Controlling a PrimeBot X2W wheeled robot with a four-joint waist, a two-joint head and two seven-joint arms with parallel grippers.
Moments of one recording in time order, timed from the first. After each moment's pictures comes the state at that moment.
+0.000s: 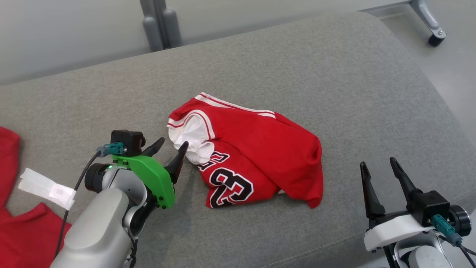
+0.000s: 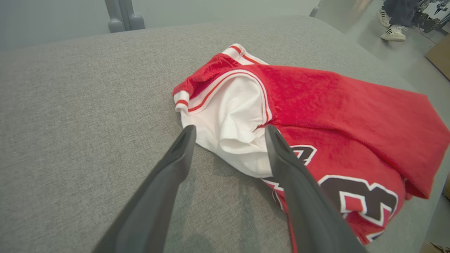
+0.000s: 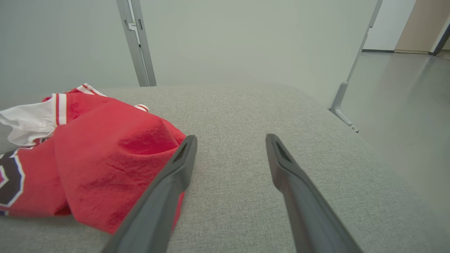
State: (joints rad) left arm -0.56 0.27 -0.61 0.60 -0.73 -0.13 0.04; right arm -0.03 -0.09 0.01 0.15 0.07 0.13 -0.26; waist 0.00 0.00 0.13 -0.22
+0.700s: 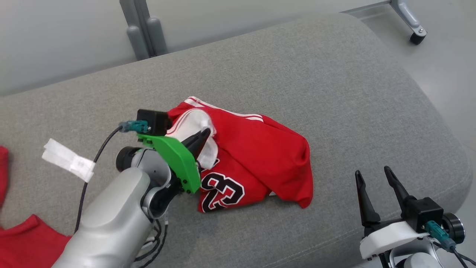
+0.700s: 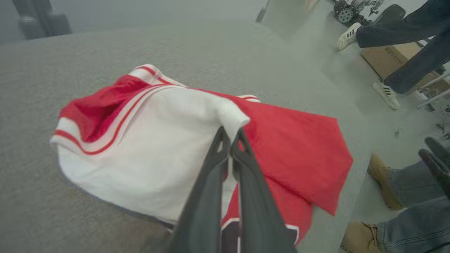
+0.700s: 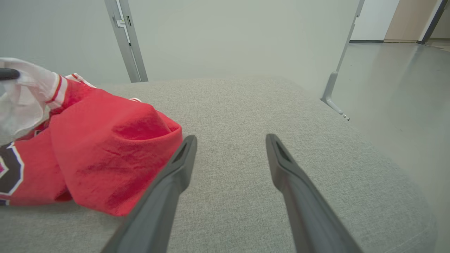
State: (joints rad) left arm -0.67 0.25 -0.77 0.58 -0.97 -0.13 0.12; right arm -0.01 -0.07 0.02 0.17 0.08 0.13 -0.26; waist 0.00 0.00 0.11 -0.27
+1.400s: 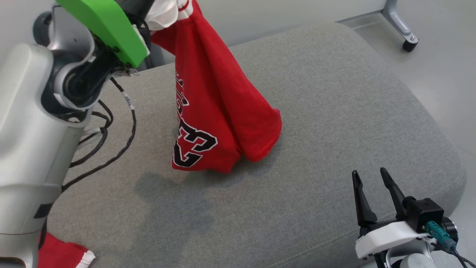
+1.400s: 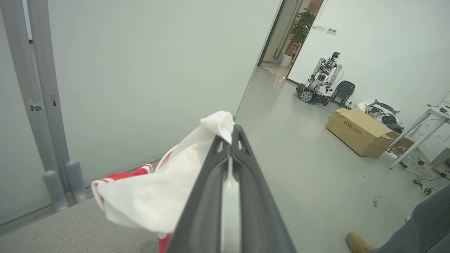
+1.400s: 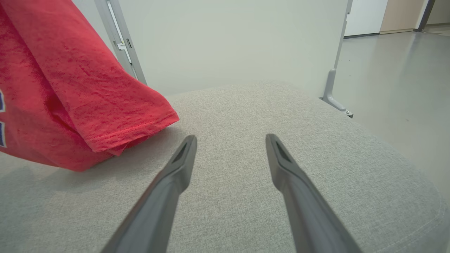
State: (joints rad) left arm -1.01 0.38 -0.56 0.20 -1.15 0.05 0.38; right arm -0.01 -0.05 0.04 0.17 0.15 0.13 -0.26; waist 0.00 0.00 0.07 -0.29
